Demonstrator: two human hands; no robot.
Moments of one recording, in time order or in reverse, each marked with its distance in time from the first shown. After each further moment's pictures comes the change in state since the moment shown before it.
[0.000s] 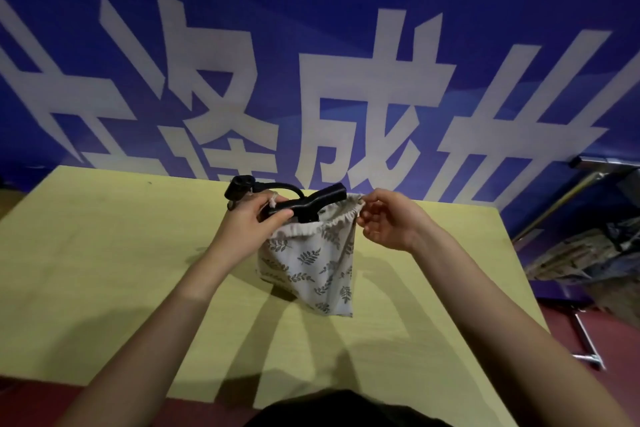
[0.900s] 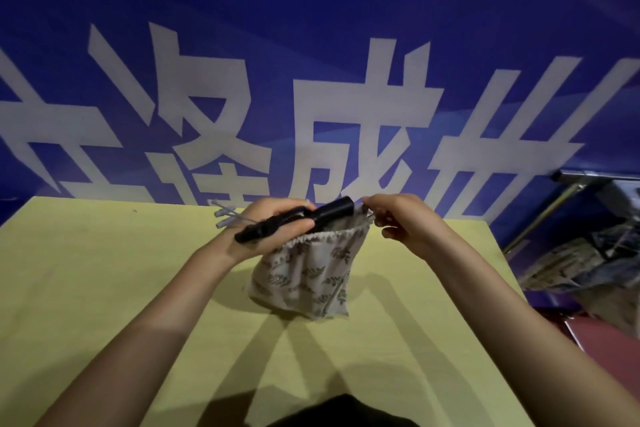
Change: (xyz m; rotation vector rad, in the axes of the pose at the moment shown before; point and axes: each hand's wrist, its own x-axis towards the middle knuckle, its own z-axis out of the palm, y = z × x) left_hand 0.041 0.029 -0.018 -0.037 -0.336 0.185; right_hand -0.038 -0.027 0.028 -0.454 0.153 -0.345
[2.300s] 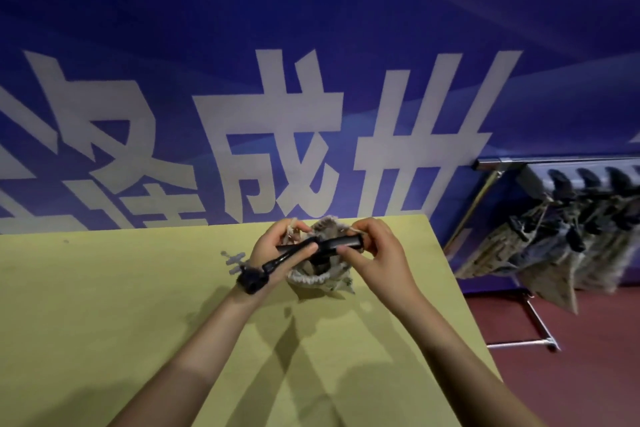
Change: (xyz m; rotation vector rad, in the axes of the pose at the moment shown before) left_hand 0.045 0.067 0.167 -0.406 0.254 0.004; right_hand -0.027 0.092 -0.114 -0.324 0.298 -0.595
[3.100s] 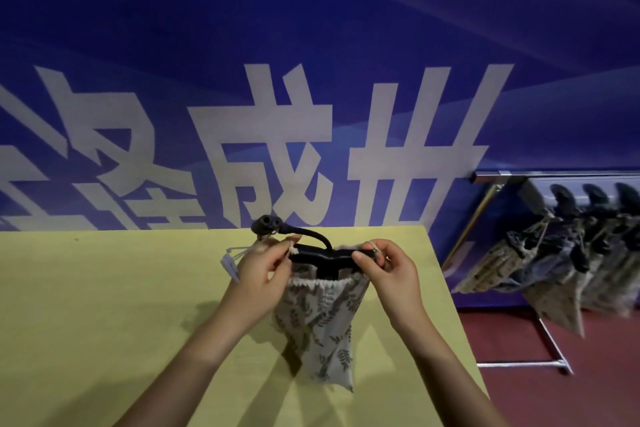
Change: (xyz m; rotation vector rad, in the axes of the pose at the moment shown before) left_hand -0.018 0.030 0.026 0.444 0.044 0.084; right_hand -0.004 0.029 -0.040 0.414 0.066 0.217
